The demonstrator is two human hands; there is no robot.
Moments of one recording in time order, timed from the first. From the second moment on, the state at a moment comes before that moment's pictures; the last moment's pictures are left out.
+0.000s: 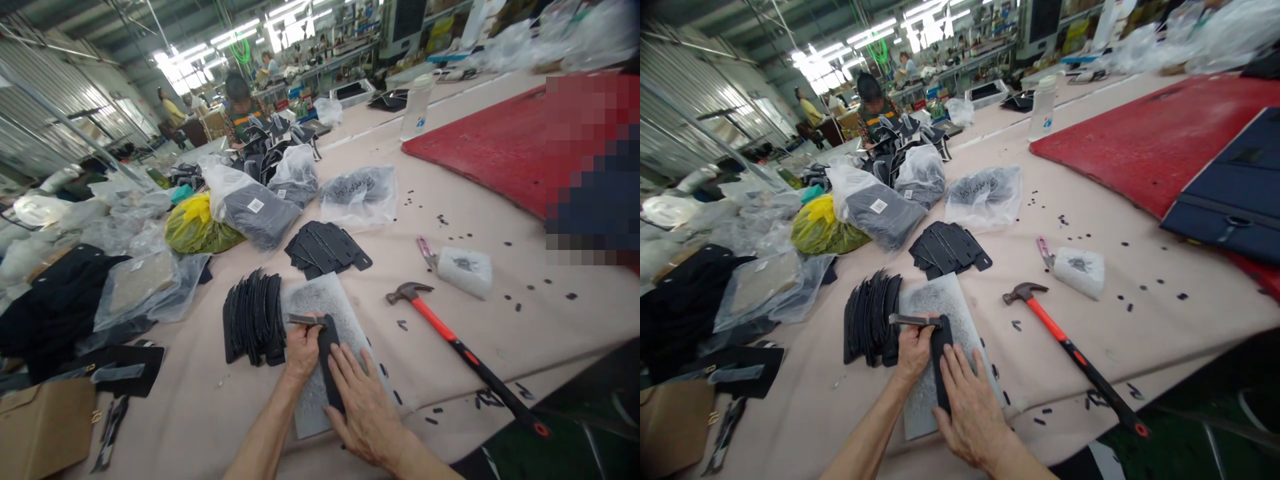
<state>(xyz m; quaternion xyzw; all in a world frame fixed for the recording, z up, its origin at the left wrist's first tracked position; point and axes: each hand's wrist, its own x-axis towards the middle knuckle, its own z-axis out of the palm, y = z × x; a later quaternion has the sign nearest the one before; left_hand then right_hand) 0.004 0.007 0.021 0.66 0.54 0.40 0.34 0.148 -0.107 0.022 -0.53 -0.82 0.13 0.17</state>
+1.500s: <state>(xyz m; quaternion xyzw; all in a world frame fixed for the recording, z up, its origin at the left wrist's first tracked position) 0.012 0.011 0.002 0.75 0.53 0.32 0.22 0.245 -0.092 0.034 -0.69 -0.69 0.05 0.22</state>
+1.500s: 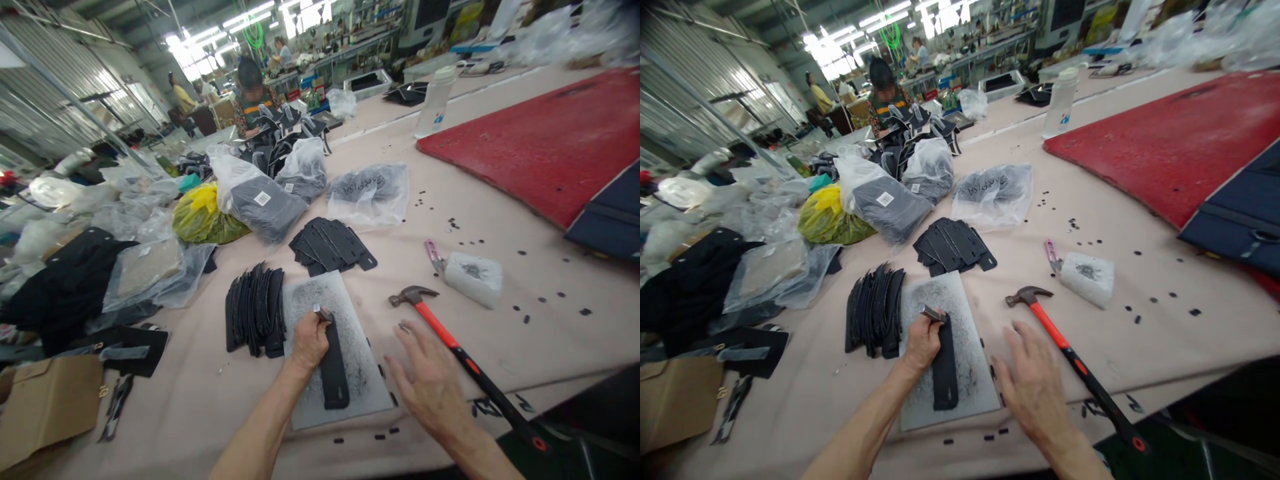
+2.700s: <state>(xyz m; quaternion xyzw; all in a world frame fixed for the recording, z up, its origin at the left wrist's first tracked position) 0.011 0.010 0.008 0.75 0.53 0.32 0.23 0.236 -0.048 0.197 -0.55 -0.77 -0.02 0.32</state>
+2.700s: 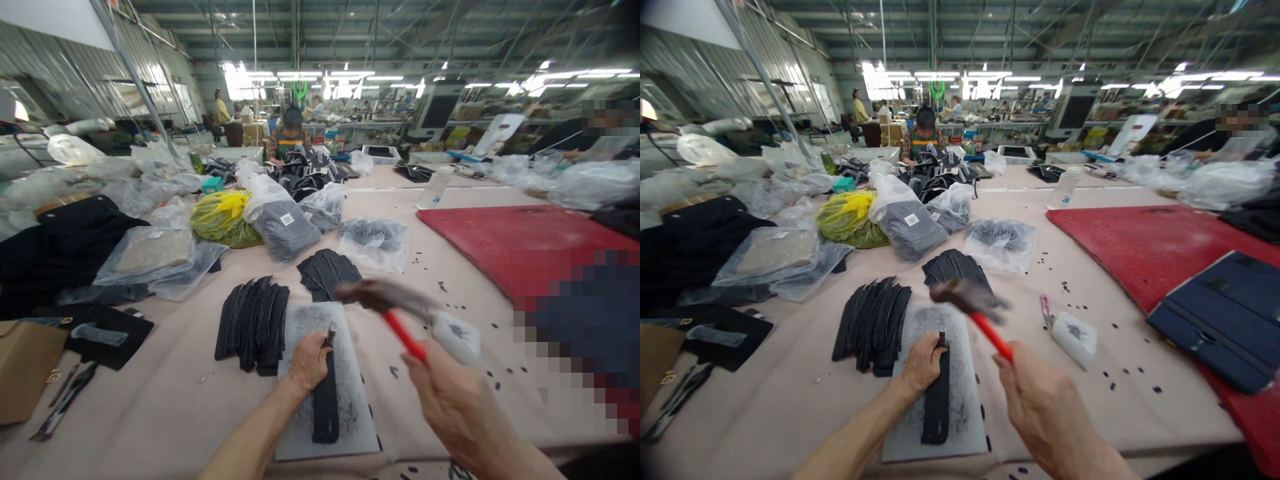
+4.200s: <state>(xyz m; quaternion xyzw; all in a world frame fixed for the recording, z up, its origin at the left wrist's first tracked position) -0.002 0.018 0.043 0.61 0.59 0.40 0.34 0.170 -0.090 0.033 -0.45 -0.85 0.22 0.16</state>
